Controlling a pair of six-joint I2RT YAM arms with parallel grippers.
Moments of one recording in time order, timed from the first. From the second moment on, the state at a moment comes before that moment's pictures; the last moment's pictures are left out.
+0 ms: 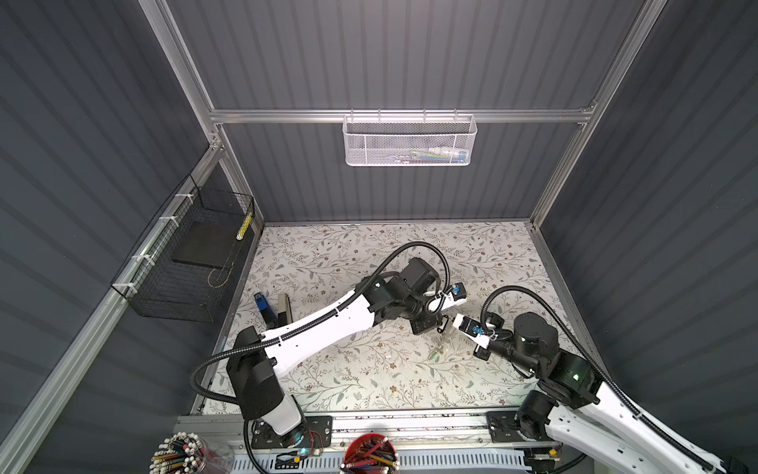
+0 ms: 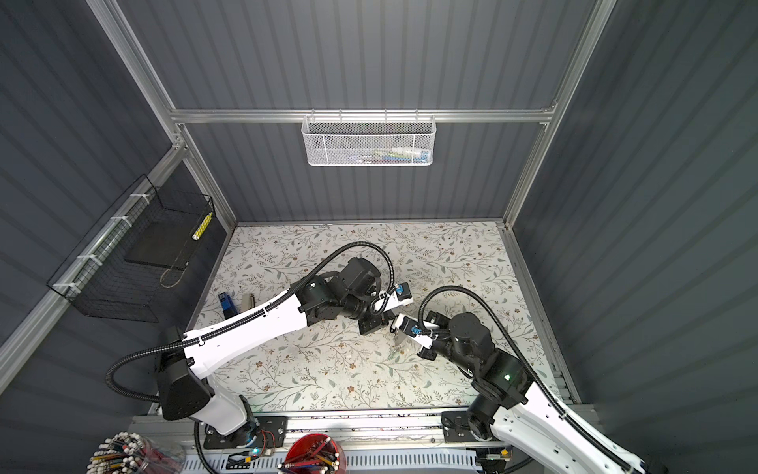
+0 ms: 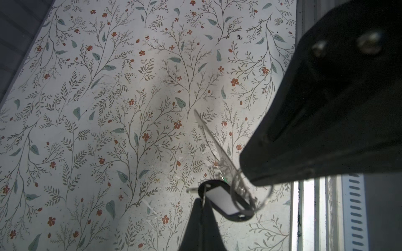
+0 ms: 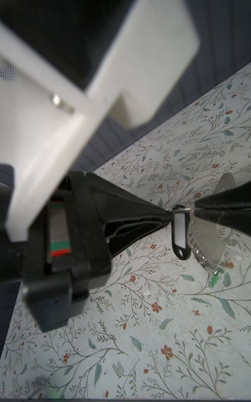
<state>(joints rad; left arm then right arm) -1.02 1.61 1.49 -0.75 0.22 0.37 0.78 0.60 0.61 -0.40 -0.05 -0.56</state>
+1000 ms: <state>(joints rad) -1.01 1.47 1.33 -0.65 0.28 0.51 0.78 0.40 0.61 -0.44 0.04 -0.55</state>
